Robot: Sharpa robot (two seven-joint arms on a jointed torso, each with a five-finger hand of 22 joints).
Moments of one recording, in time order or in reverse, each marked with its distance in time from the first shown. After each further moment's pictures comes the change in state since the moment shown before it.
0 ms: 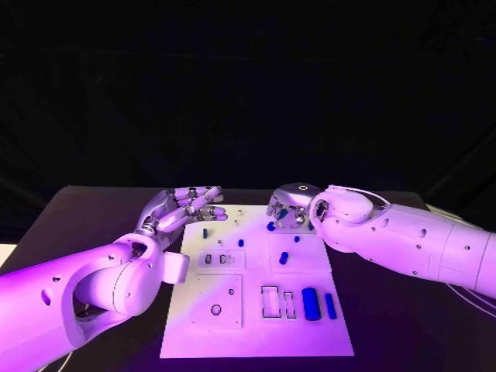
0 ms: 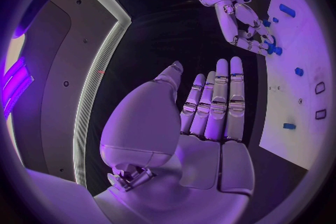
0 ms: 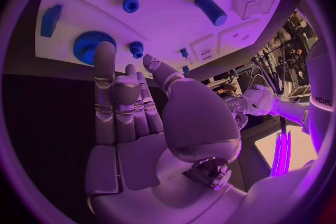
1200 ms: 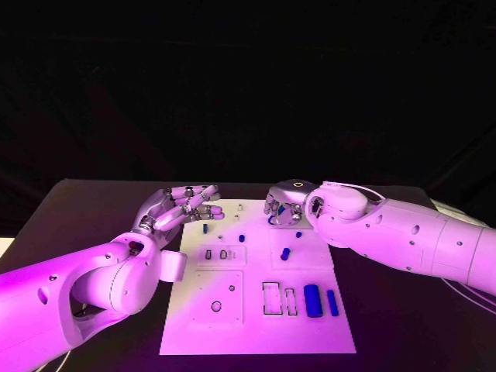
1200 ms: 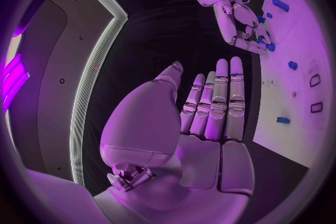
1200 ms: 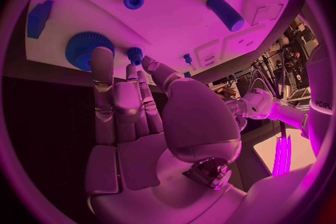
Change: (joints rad) left arm 0.000 0.001 0.000 -0.007 0.011 0.001 -0.007; left_hand 0.000 0.000 0.000 0.000 0.000 0.000 0.000 0.000 0.000 0.000 0.000 -0.004 0.000 0.000 0.000 -0.004 0.001 0.000 0.000 0.000 0.000 0.001; right arm 0.004 0.010 0.003 -0.009 -0.039 0.007 0.006; right_hand 0.005 -0.005 0.045 0.018 -0.012 0.026 -0.012 0.000 0.002 -0.004 -0.005 0.003 -0.005 0.000 0.000 0.146 0.155 0.000 -0.011 0.003 0.119 0.113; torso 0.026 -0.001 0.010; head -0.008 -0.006
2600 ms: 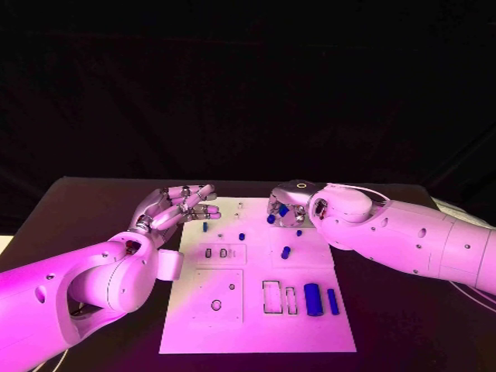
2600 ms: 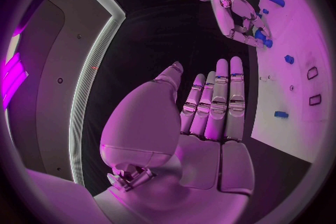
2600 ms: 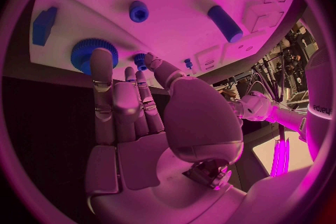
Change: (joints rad) left arm 0.000 -0.002 0.000 -0.013 0.001 0.005 -0.008; left_hand 0.000 0.000 0.000 0.000 0.000 0.000 0.000 0.000 0.000 0.000 0.000 0.000 0.000 0.000 0.000 0.000 0.002 0.000 0.000 0.000 0.004 0.000; right arm -0.007 -0.032 0.001 0.033 -0.026 -0.004 -0.016; right_hand -0.005 -0.032 -0.008 0.014 -0.004 -0.004 0.003 0.000 -0.001 -0.060 0.012 -0.004 0.001 -0.004 0.011 0.008 -0.018 0.000 -0.030 0.012 0.018 -0.005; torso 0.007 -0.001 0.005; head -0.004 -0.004
